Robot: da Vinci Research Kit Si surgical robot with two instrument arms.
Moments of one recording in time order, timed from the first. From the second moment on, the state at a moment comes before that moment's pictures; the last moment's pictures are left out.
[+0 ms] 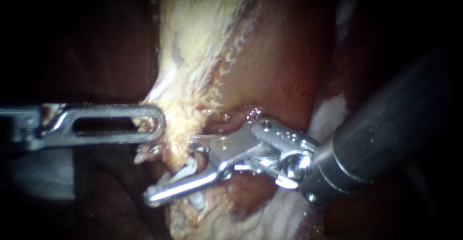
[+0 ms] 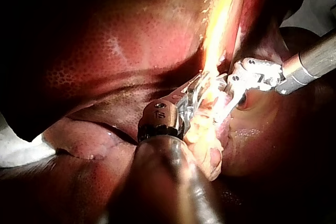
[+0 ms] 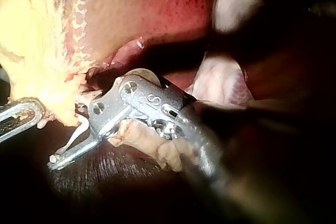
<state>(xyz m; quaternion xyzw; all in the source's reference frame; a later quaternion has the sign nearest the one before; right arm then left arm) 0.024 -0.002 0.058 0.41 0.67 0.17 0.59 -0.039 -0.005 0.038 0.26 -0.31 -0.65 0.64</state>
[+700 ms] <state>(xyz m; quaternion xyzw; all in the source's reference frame) 0.022 -0.002 0.061 0.38 0.64 0.21 0.63 -0.039 -0.005 0.039 0.26 -0.31 -0.65 0.65</state>
